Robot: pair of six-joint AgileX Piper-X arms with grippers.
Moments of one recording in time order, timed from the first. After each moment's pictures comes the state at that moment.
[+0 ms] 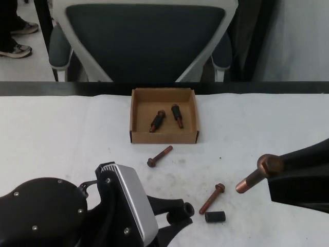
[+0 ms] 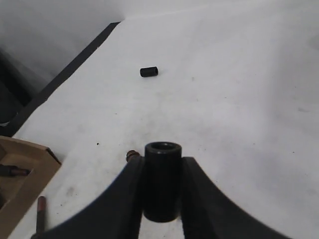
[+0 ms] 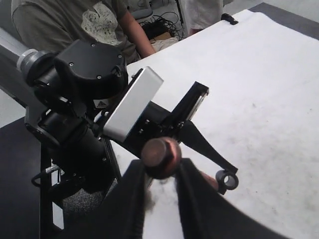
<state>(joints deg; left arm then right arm) -52.4 57.3 -17.5 -15.6 6.0 23.8 39.8 39.1 -47.0 38.6 -32.1 1.7</state>
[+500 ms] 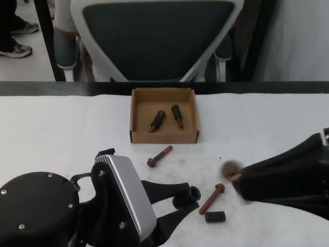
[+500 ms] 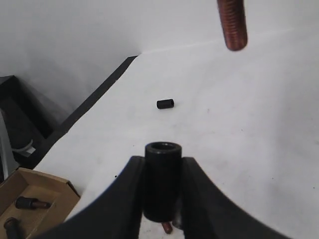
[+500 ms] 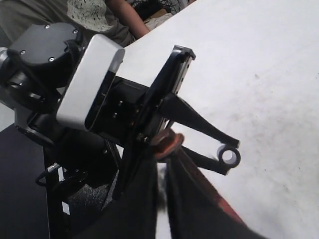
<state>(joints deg) -52.4 57.3 -17.5 -22.1 6.0 24.7 39.8 45.4 -47.0 37.2 -32.1 5.7</state>
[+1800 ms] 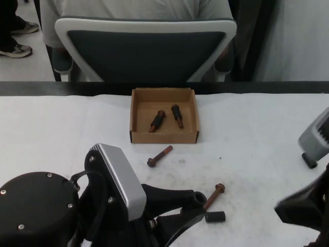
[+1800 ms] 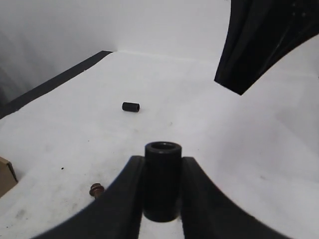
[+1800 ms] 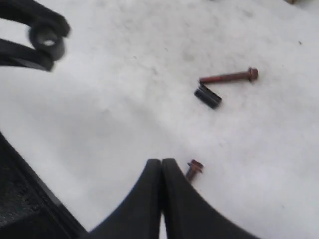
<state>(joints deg) -52.4 57.3 -17.5 -22.3 10.3 7.5 39.8 50.1 -47.0 55.3 -8.8 -2.9</state>
